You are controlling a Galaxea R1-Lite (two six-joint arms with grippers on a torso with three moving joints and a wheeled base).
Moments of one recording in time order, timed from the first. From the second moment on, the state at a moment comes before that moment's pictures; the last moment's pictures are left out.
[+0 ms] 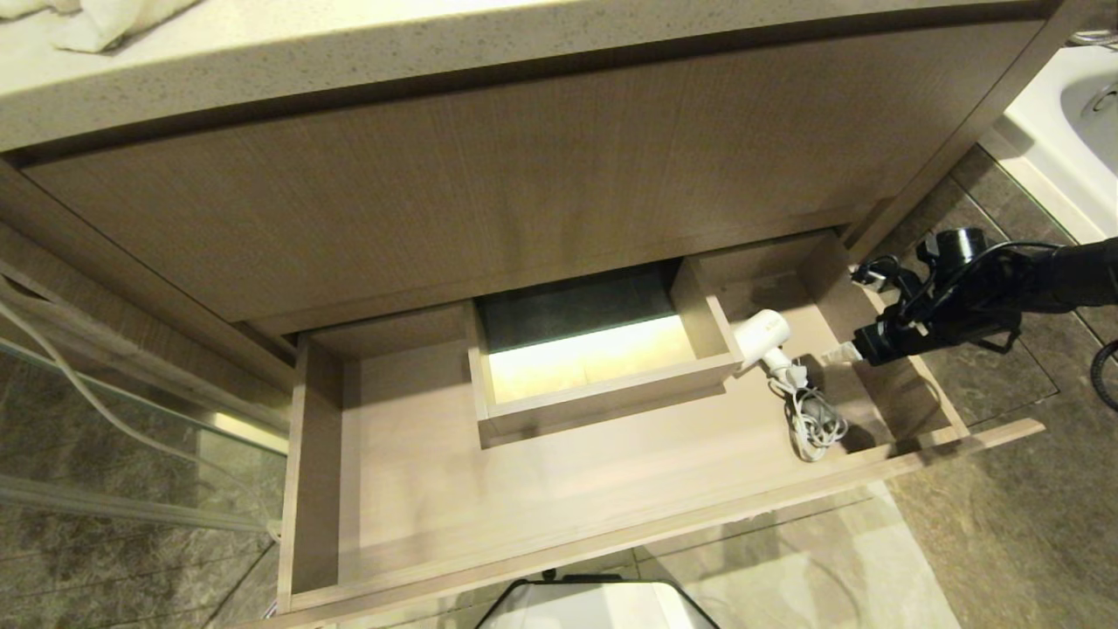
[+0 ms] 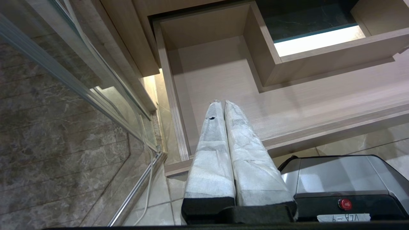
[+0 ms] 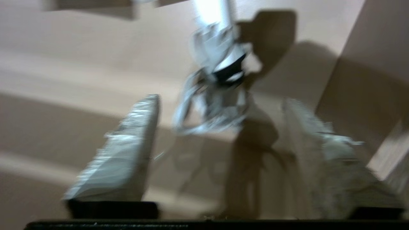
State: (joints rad) left arm 0.00 0.00 0.00 0.00 0.00 0.00; right arm -0.21 2.30 -1.79 0.39 0.35 -0.48
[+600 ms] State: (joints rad) left arm 0.00 0.00 0.00 0.00 0.00 0.00; right arm -0.22 1.82 -1.21 0.63 0.22 -0.52
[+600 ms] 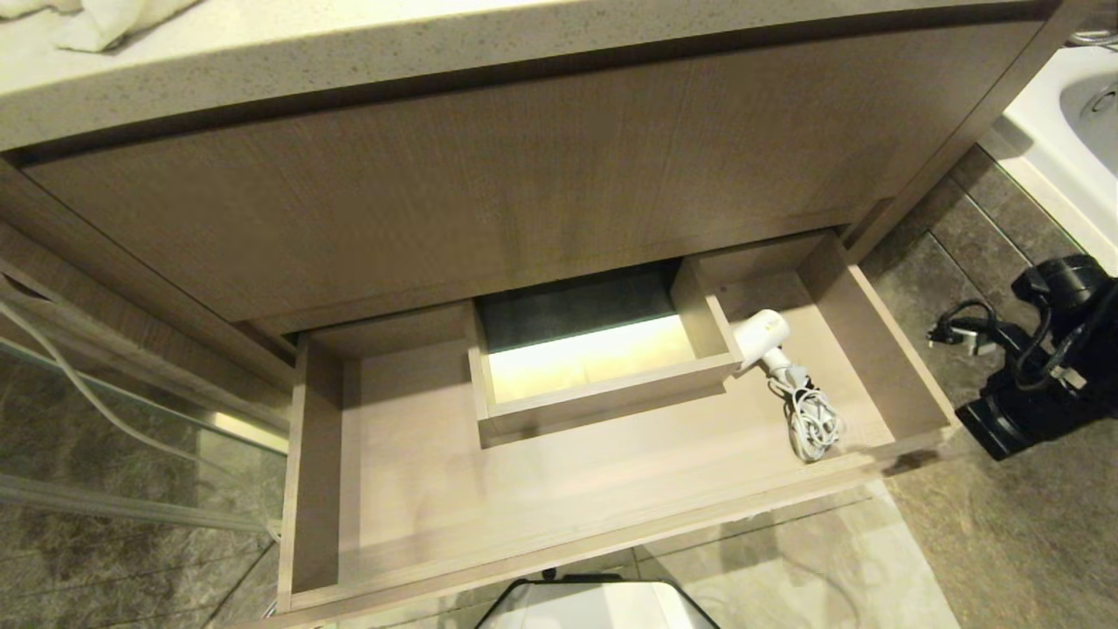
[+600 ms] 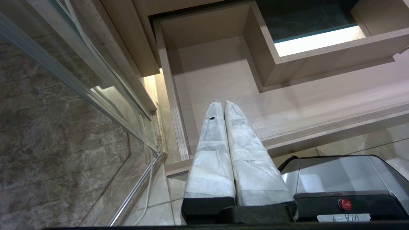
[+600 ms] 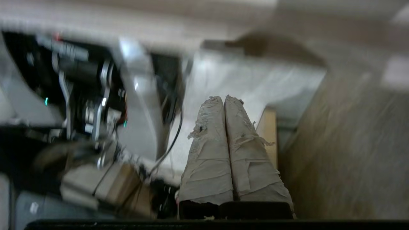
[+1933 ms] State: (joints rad) left arm 0.00 0.00 0.00 0.00 0.00 0.00; right arm -0.22 2.05 -1.22 0.29 0.17 -0.66
